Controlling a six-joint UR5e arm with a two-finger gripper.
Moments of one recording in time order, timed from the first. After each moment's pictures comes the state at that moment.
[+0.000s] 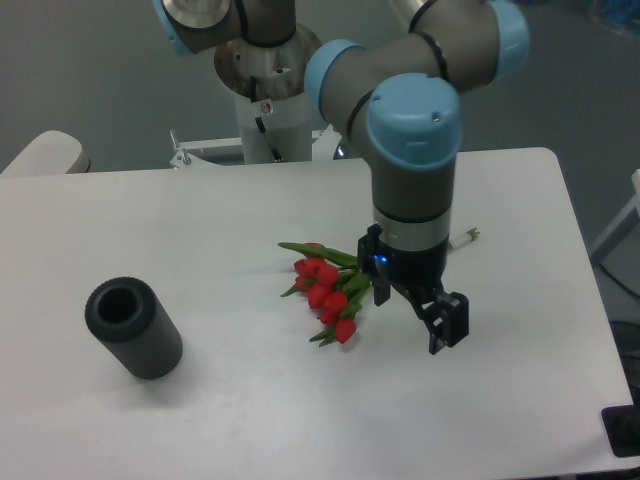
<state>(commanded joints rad) 2.49 -2.02 -1.15 -1.23 1.47 1.39</state>
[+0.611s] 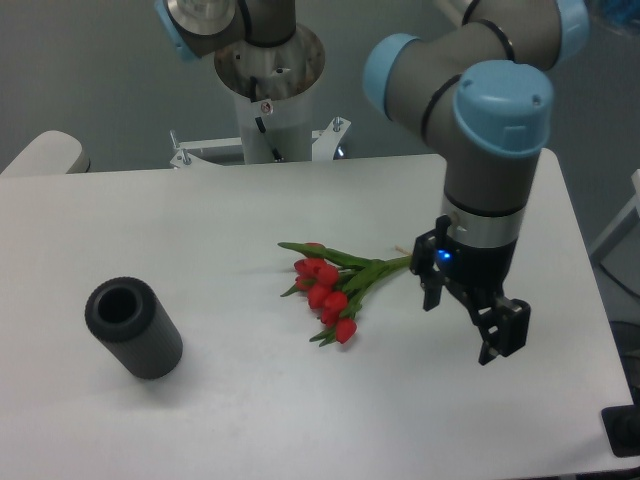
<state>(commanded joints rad) 2.59 -2.05 -1.14 -1.23 1.42 1.61</state>
